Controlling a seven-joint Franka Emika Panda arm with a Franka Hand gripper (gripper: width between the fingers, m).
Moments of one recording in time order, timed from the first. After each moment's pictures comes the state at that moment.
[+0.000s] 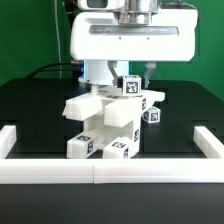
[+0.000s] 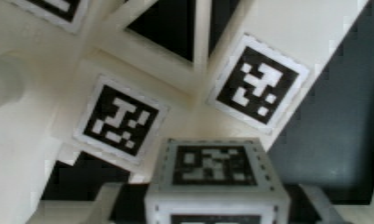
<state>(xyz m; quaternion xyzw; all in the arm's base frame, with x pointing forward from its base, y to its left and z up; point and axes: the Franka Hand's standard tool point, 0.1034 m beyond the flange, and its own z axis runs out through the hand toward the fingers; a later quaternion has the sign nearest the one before) 0.558 0.008 0.118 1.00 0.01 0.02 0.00</state>
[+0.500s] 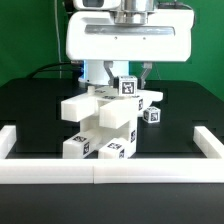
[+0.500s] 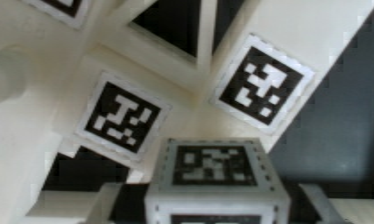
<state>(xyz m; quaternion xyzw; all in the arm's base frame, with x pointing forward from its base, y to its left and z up) 0.561 0.001 0.118 1.00 0.01 0.03 0.01</state>
